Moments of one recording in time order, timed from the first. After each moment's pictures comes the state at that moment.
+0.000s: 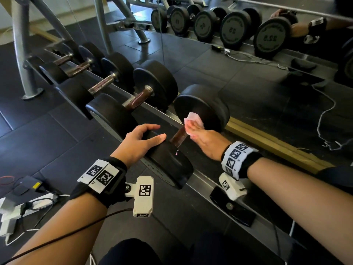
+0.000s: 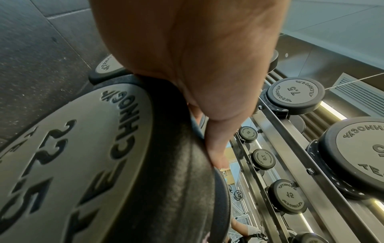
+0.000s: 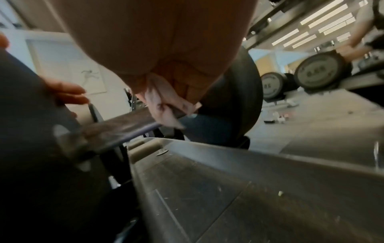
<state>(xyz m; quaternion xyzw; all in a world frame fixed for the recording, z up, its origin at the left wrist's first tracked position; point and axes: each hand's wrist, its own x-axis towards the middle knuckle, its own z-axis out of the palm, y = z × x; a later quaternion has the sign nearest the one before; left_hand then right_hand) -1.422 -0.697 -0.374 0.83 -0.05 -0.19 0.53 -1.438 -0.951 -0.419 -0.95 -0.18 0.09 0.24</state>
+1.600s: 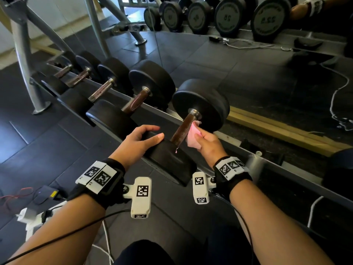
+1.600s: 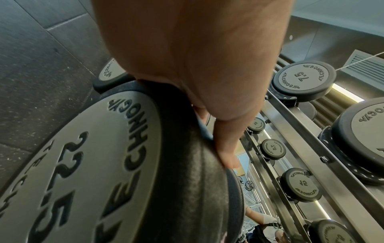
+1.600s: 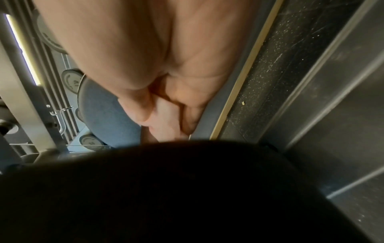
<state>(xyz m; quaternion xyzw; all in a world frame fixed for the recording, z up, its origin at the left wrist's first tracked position) -1.425 -0.696 -0.366 0.84 -0.07 -0.21 0.49 -1.449 -0.914 -0.478 -0.65 0.15 -0.01 0.74</state>
